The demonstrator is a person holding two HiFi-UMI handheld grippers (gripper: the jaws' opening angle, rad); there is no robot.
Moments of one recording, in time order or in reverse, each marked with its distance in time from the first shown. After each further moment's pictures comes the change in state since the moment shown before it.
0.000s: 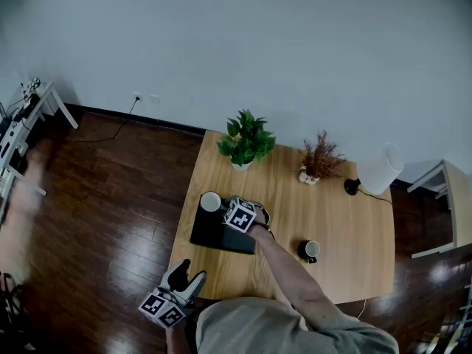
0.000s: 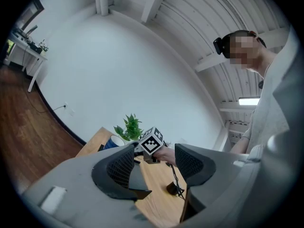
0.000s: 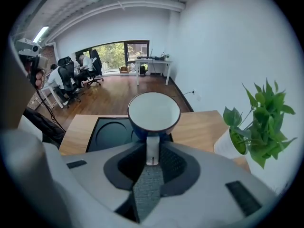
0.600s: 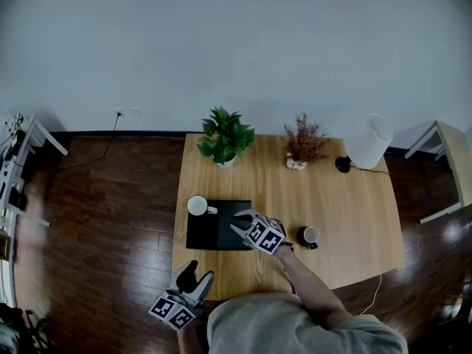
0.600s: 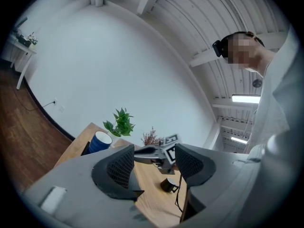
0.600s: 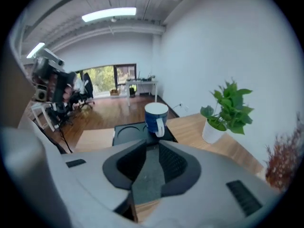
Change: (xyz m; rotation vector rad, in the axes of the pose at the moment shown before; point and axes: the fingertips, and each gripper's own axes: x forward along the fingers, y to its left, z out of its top) left arm 0.030 -0.020 -0.009 0.027 0.069 -0.091; right arm -0.094 0.034 -0.044 0.180 -0.272 -0.092
